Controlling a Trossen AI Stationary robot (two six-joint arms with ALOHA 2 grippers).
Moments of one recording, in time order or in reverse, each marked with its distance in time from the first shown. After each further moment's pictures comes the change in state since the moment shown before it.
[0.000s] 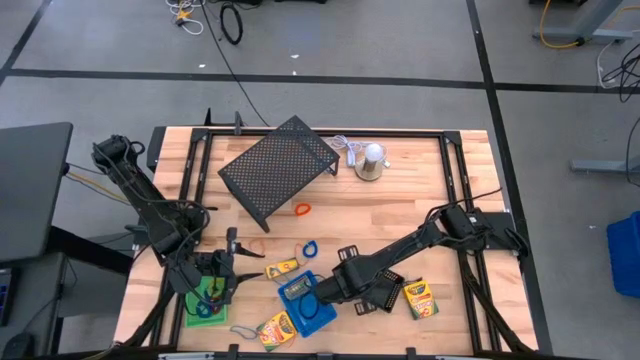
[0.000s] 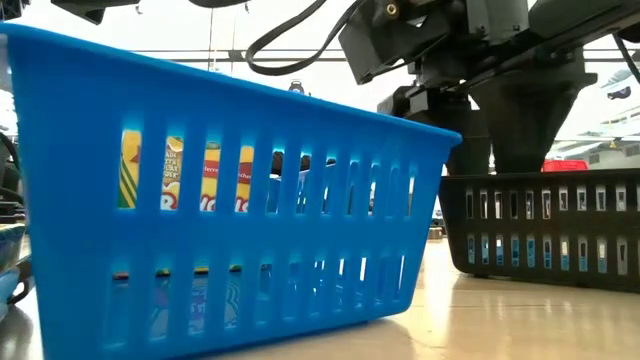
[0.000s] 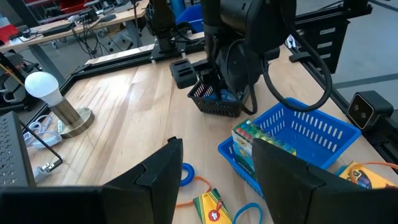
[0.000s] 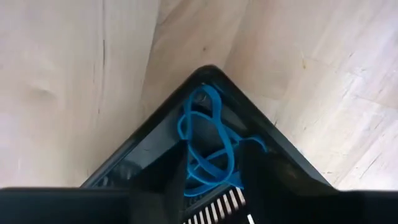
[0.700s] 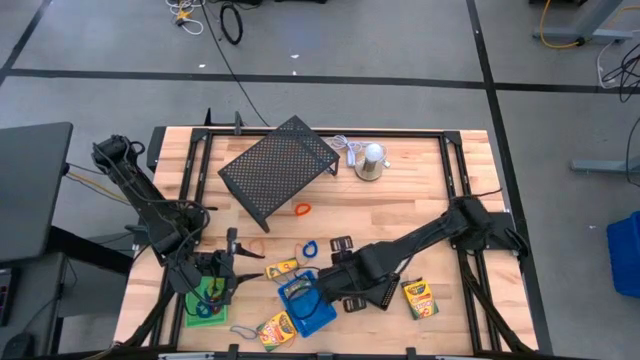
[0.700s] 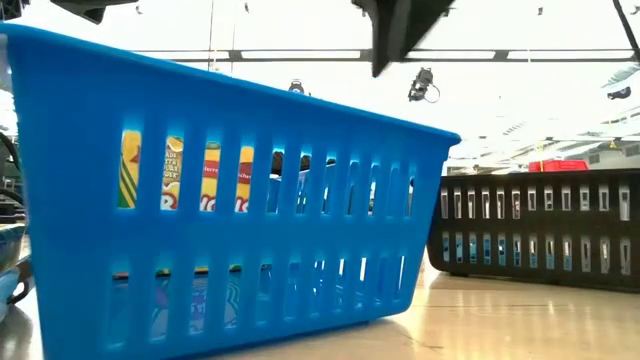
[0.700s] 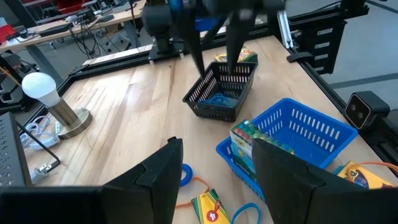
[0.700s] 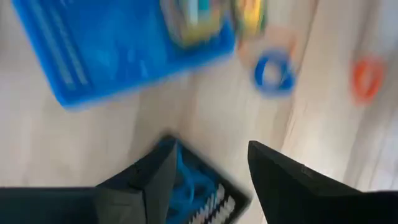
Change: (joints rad) left arm 0.000 0.000 0.000 0.006 0.007 0.004; right arm 0.021 -0.162 0.082 0.125 0.207 0.019
